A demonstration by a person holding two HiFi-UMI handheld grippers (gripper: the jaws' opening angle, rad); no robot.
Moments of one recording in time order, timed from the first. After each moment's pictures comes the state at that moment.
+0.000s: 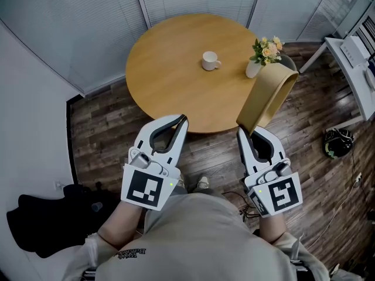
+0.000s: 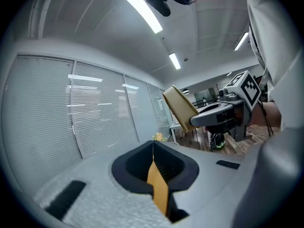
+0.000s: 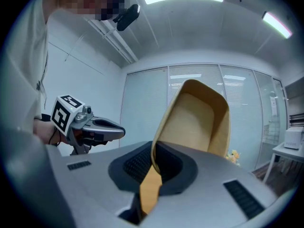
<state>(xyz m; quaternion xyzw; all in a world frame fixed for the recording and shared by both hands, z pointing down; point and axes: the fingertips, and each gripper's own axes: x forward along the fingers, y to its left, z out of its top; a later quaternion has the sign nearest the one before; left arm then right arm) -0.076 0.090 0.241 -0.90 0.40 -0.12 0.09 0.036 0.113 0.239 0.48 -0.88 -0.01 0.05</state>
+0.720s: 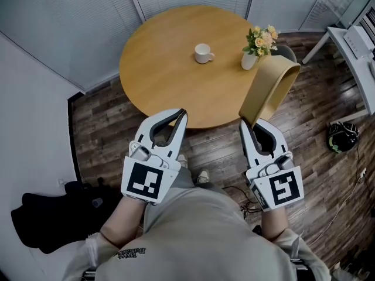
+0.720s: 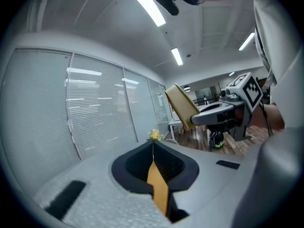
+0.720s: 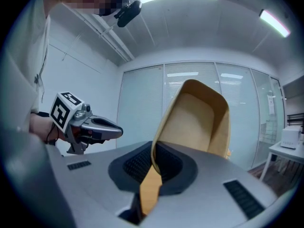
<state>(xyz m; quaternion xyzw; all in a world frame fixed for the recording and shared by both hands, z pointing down) -0.026 0.073 0.265 -0.90 0.40 -0.15 0.07 0.093 0.096 0.261 0.48 -0.87 0.00 0.05</state>
